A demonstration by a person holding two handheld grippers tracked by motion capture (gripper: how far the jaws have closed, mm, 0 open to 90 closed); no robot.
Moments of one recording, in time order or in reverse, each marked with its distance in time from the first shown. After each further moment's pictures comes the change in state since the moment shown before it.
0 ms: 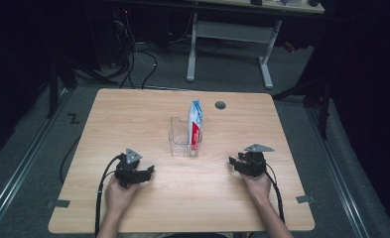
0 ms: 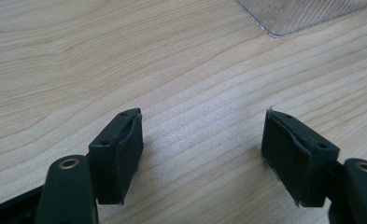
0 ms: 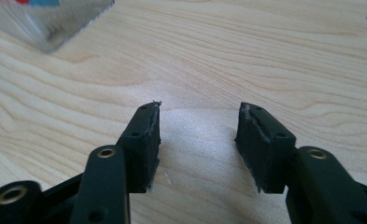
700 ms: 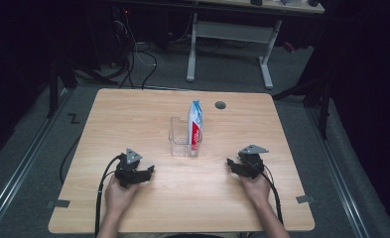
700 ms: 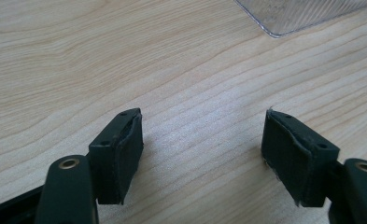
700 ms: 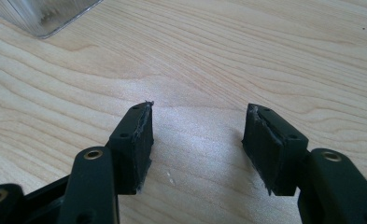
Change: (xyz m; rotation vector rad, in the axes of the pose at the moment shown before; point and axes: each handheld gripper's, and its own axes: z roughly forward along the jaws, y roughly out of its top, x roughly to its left) left arm 0.000 0.000 0.000 0.000 0.002 0.002; right arm 0.009 0.000 0.002 0.013 -0.051 -0.075
